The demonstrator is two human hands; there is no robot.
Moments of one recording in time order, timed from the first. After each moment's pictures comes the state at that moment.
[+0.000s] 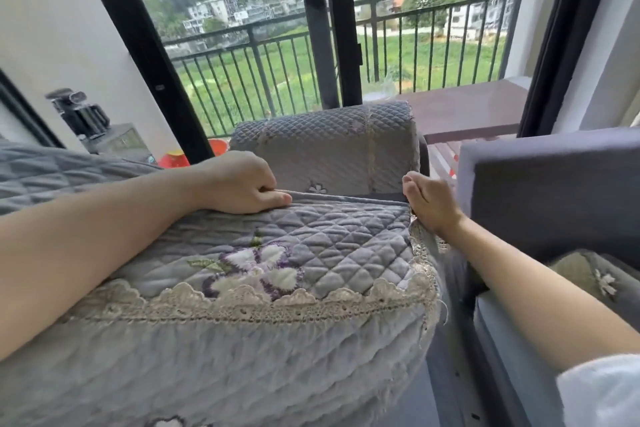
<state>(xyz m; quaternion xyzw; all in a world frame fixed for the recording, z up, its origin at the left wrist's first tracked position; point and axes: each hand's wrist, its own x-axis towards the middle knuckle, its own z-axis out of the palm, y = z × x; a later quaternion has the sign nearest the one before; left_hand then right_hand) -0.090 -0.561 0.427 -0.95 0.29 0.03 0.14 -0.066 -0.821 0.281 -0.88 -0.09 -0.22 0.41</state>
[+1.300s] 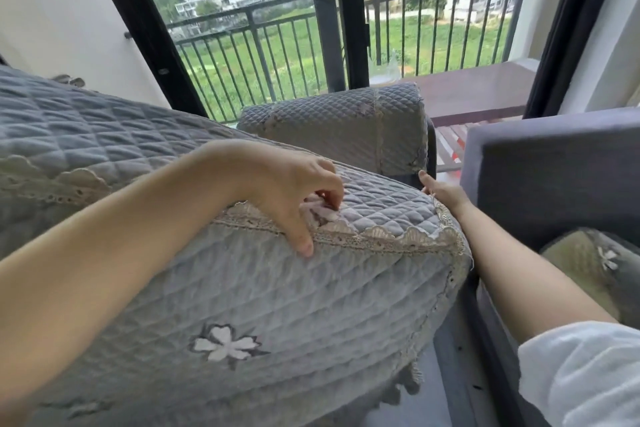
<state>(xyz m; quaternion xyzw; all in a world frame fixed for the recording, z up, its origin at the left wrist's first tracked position) -0.128 -0.574 0.441 -0.89 0.37 0.23 0.14 -0.039 -0.821 0.243 -0.84 0.16 0.03 0.52</state>
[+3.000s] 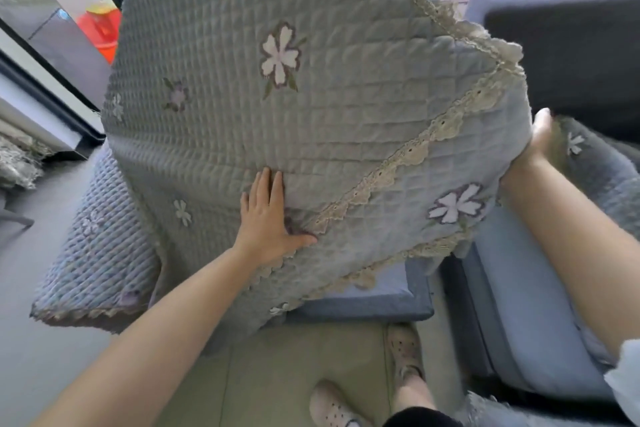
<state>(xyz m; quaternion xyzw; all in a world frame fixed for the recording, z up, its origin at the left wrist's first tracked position) -0.184 -0.507 0.130 -0.98 0.10 0.11 -0.13 -0.171 -0.823 0.189 -0.44 0.32 -0.13 0.83</state>
